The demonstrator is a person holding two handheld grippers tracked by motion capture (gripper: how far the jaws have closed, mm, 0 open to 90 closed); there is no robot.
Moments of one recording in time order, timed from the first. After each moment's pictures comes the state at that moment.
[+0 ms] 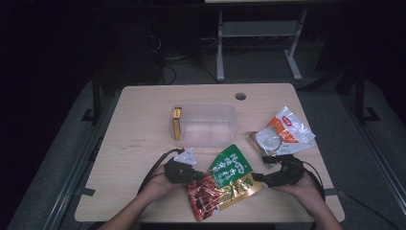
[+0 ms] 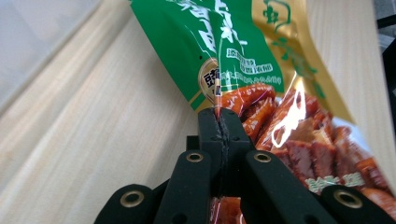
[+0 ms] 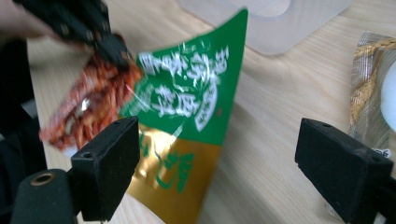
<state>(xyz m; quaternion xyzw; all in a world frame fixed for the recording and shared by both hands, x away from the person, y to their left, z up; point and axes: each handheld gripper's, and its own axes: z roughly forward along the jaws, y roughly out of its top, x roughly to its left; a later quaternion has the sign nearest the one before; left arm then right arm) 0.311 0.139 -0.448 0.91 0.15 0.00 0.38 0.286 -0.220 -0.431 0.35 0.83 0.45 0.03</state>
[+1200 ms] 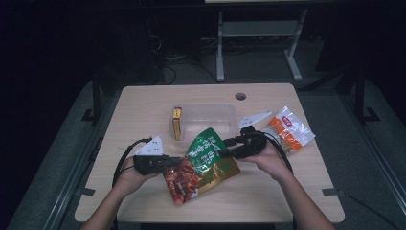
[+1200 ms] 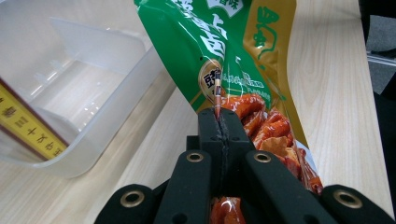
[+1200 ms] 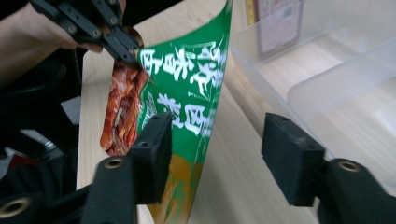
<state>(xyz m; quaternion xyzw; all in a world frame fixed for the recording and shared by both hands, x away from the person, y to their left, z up) 0.310 0.213 -0.399 0.88 0.14 0.09 0.44 0.362 -0.128 -0.396 0.25 0.84 0.47 -0.05</state>
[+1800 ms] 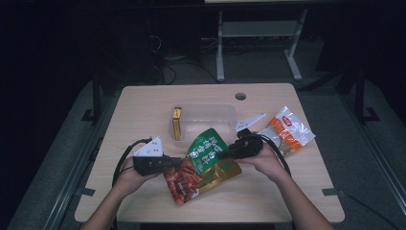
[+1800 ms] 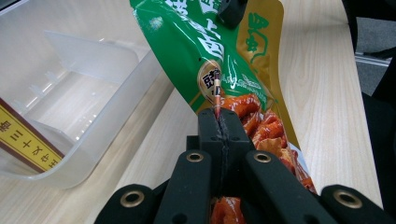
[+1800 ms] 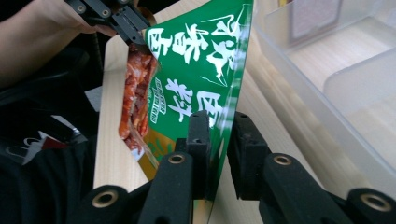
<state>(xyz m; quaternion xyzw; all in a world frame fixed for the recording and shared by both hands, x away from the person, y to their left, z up) 0.307 0.210 -0.396 0.88 0.13 0.08 0.45 0.363 -0.123 -0.407 0.22 0.85 0.47 -0.10</state>
